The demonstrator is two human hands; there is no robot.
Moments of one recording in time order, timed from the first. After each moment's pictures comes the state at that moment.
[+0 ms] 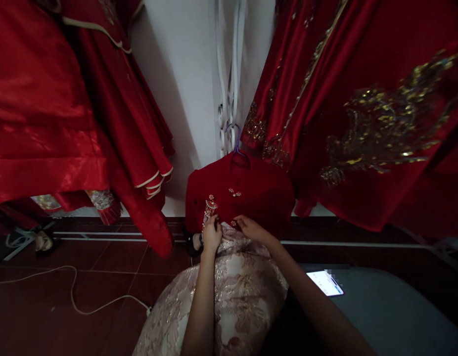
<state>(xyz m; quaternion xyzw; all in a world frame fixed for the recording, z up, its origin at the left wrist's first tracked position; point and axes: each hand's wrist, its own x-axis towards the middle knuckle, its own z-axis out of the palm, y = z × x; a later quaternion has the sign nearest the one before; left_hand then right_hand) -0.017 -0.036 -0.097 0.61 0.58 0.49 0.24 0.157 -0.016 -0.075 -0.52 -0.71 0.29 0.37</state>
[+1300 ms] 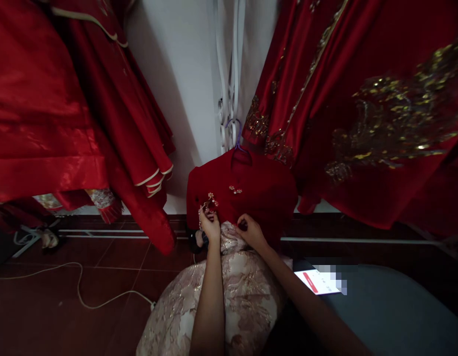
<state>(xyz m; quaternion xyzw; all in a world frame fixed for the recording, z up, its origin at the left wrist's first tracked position) -0.005 -0.004 -0.112 0.42 0.61 0.62 0.24 0.145 -0.035 -0.094 -0.53 -0.71 0.20 0.42</state>
